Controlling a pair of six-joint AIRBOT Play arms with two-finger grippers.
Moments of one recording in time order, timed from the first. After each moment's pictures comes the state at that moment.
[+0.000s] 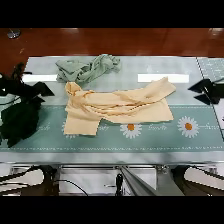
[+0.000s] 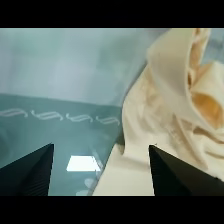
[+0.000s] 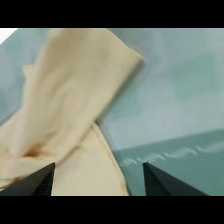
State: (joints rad) left arm 0.31 -1.40 1.11 1.08 -1.24 -1.42; right arm -0.59 -1.34 1.06 -0.92 1.18 1.31
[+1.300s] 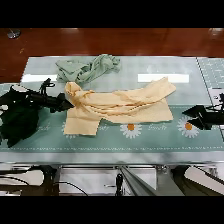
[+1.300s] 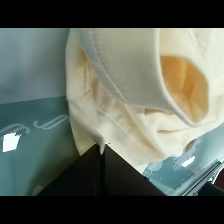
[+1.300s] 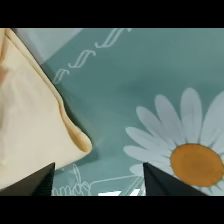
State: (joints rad) left arm 0.20 -1.54 0.90 0.67 -1.15 -1.12; right arm -0.72 -1.24 0.70 -0.91 1.19 1.19
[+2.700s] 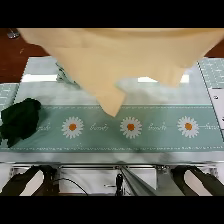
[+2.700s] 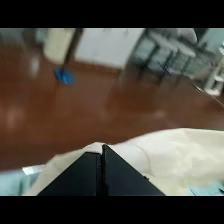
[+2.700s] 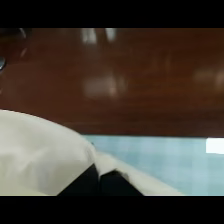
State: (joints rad) left arm 0.21 -0.87 1.49 0.56 -0.89 -1.15; right arm -0.28 -0.95 1.79 -1.01 1.23 1.44
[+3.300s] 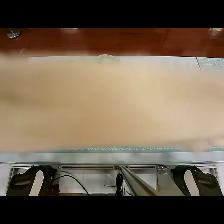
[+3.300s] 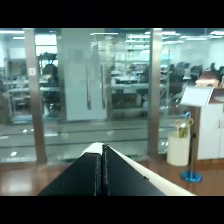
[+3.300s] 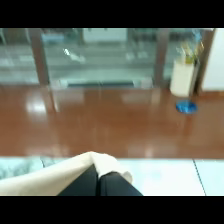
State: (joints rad) left arm 0.21 -0.37 1.60 1.23 -0.97 -1.44; right arm -0.28 -0.49 1.86 -1.27 1.49 1.58
